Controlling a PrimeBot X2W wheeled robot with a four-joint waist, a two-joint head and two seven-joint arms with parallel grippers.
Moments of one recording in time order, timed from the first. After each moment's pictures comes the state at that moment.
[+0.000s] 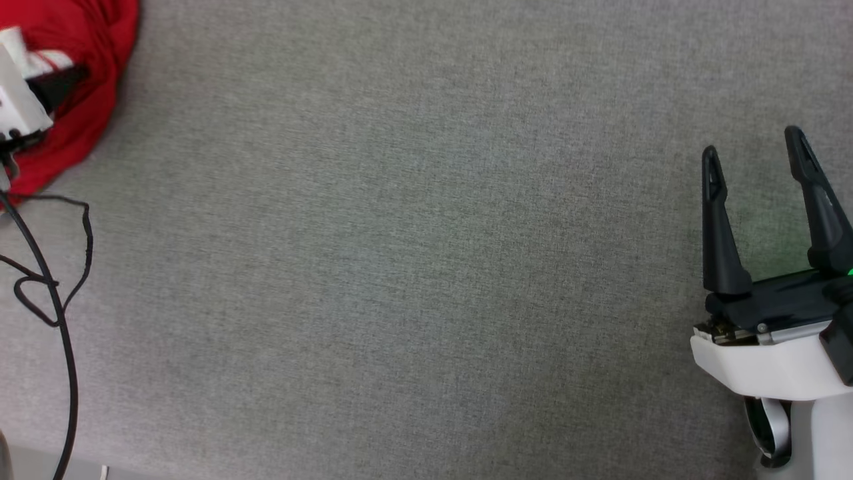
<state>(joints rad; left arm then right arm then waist) -1.05 0.53 -0.02 0.75 -0.65 -0.13 0.76 -0.20 -0.06 -0.01 -0.25 -0.10 0.13 -0.26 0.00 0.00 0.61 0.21</state>
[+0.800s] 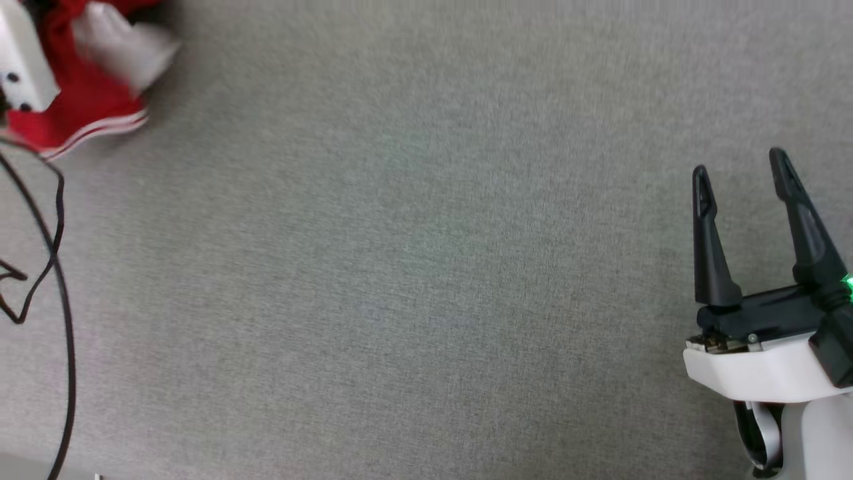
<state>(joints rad) -1.12 0.65 -0.39 0.65 -0.68 -0.13 0.49 -0.18 -0.05 -0.01 -0.21 -0.06 0.13 -0.26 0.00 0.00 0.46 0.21</state>
